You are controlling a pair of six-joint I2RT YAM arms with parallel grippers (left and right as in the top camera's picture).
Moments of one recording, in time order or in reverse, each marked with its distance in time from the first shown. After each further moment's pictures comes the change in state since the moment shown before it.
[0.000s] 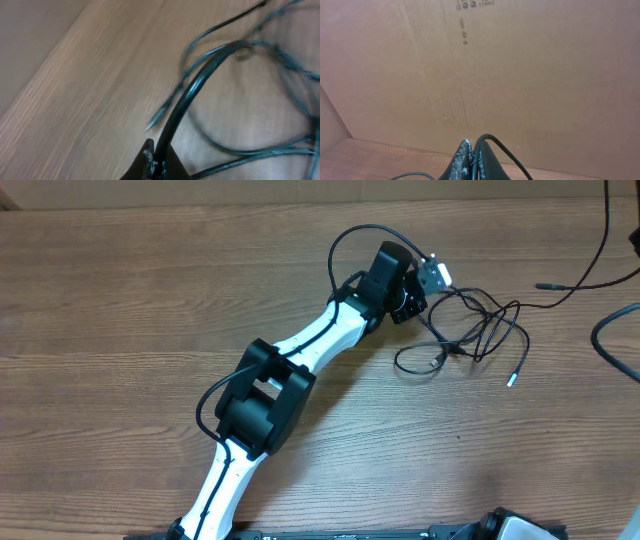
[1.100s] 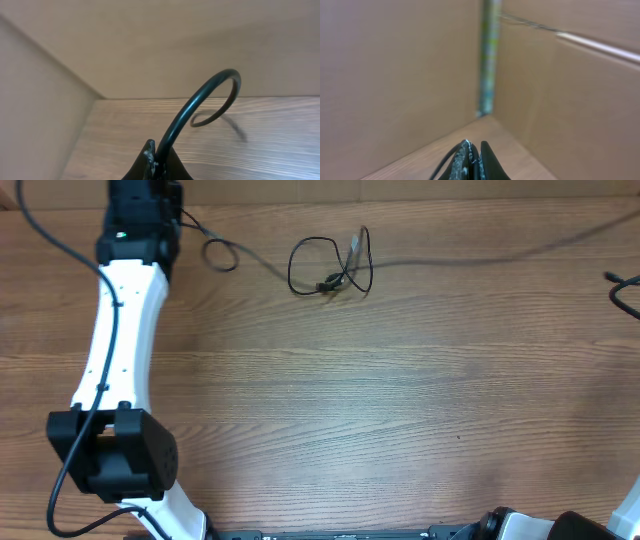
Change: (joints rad) left arm 0.673 -0.497 0.000 -0.350 -0.586 -0.259; right arm -0.003 0.127 0.000 -0.041 0.960 -0.055
